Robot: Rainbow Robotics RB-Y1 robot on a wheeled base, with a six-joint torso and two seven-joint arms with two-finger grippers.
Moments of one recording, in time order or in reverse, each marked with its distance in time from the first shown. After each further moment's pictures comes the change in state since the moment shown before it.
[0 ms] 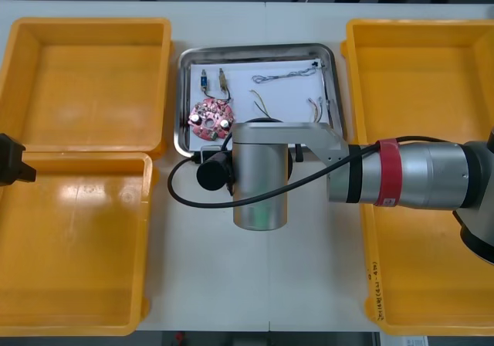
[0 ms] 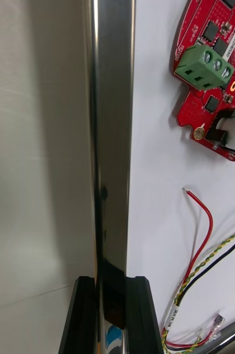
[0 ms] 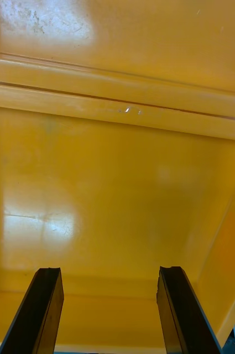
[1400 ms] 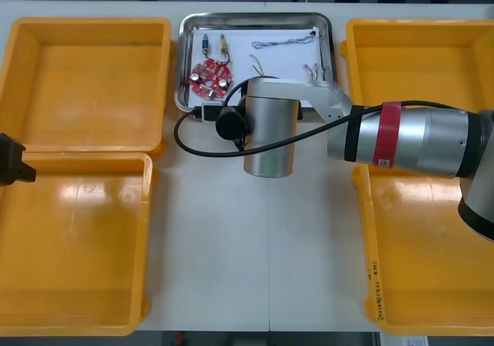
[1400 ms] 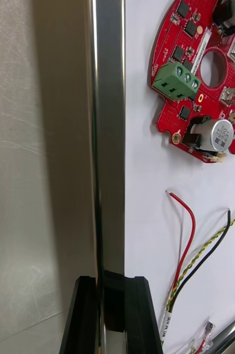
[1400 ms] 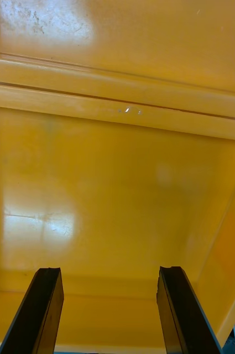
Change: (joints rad) right arm -0.101 -0.001 0.000 0.259 -0.002 -0.324 0.000; left arm 0.000 0.000 0.000 0.000 0.000 0.000 0.000
